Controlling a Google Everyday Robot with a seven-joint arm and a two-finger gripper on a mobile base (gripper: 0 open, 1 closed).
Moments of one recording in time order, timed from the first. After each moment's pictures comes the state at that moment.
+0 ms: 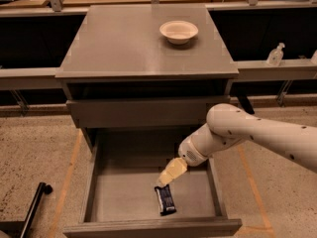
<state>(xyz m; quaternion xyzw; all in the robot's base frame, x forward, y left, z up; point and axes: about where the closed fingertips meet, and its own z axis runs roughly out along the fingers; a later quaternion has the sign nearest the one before) 0.500 -0.047 0.604 -0.44 0.84 0.27 0.15</state>
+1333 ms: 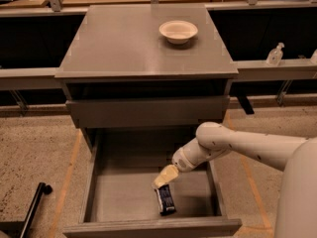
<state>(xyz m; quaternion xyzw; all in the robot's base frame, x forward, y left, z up) 0.540 -0.033 0.489 -0.41 0.85 0.30 0.14</state>
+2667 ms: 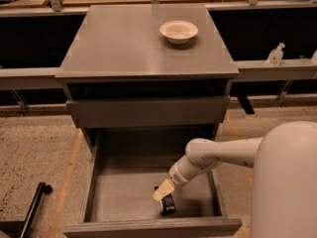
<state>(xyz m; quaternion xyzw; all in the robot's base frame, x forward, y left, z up) 0.519 -0.038 0.423 -0.39 0.88 0.23 0.10</state>
